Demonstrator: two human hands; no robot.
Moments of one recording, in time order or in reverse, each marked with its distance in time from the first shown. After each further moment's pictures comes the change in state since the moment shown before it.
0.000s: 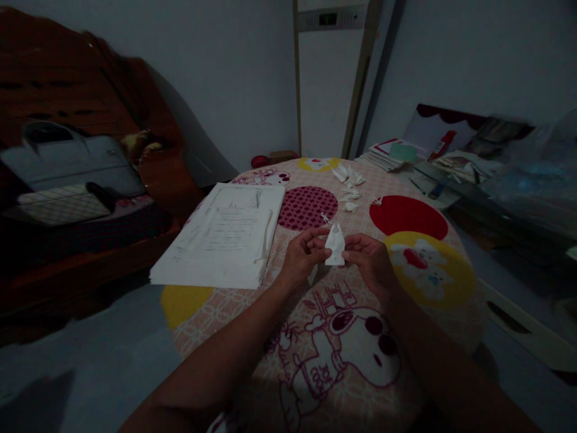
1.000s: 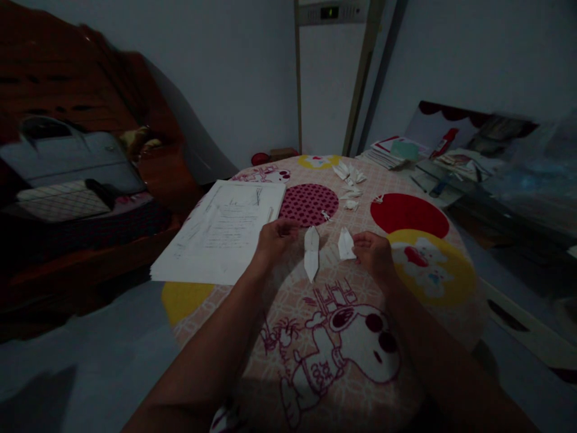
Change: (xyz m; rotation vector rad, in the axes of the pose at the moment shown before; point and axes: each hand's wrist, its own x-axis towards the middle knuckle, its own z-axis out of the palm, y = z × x) left_hand 0.029 0.017 -0.066 0.458 0.187 0.122; right_hand 0.020 0.018 -0.031 -0.529 0.235 -0.056
